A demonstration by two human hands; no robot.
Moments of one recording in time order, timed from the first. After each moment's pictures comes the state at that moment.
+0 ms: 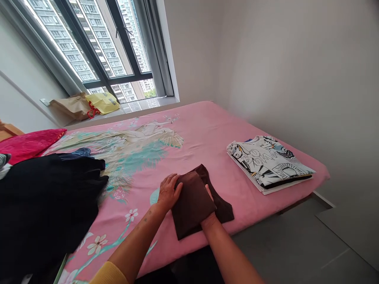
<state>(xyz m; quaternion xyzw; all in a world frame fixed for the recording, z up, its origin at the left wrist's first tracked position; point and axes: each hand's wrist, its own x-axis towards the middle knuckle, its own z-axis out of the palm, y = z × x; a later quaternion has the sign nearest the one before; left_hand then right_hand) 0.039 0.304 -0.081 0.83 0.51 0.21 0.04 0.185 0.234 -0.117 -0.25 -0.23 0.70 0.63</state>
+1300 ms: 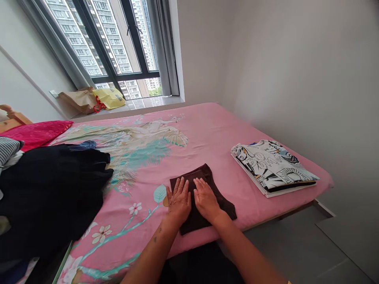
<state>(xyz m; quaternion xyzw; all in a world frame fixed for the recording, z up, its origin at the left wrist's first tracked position) 0.064 0.243 -0.091 0.80 0.58 0.14 0.02 0.194 0.234 -0.105 -0.58 -0.66 0.27 0.40</state>
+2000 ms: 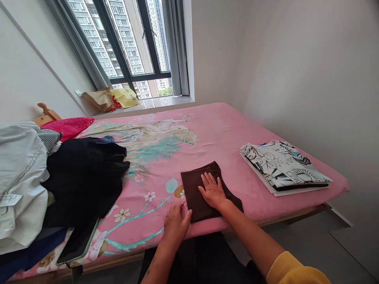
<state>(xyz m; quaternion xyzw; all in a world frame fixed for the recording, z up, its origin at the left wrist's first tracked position) 0.006 0.161 -0.102 0.68 0.67 0.24 0.18 0.196 0.241 -0.123 -0.64 -0.74 0.13 0.18</state>
